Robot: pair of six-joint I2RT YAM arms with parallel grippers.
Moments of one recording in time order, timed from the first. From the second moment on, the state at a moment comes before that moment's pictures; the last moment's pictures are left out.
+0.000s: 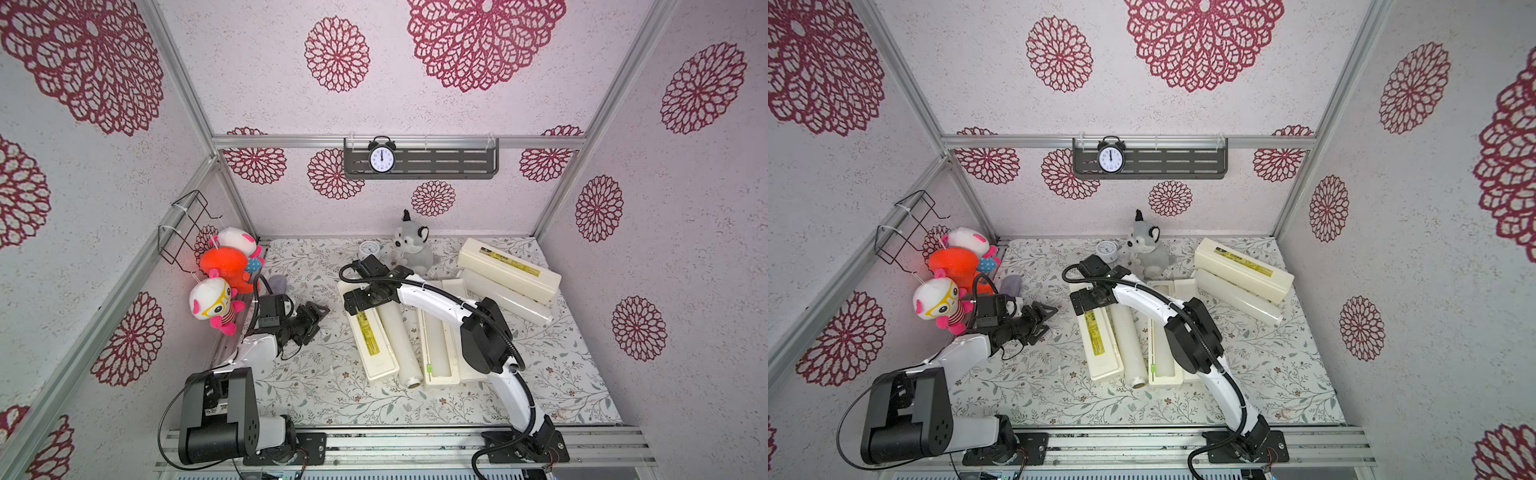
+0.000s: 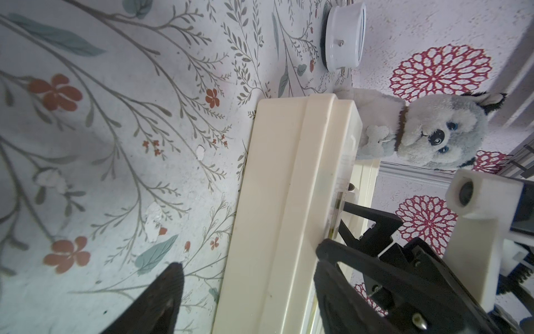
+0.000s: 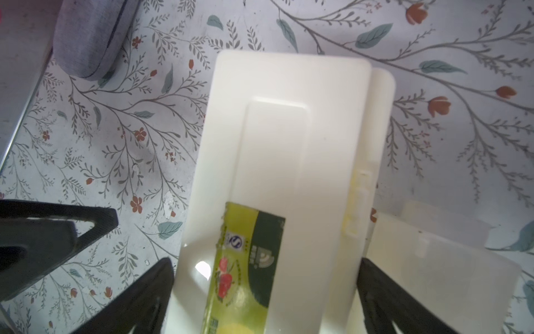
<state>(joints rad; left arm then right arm) 0.11 1.37 0.60 -0.09 0.60 -0.86 0.87 2.29 2.05 -0.74 -0.08 0.36</state>
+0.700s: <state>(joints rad) 0.11 1.37 0.60 -0.07 0.59 -0.87 0.95 2.44 2.26 -0.91 0.17 0.39</state>
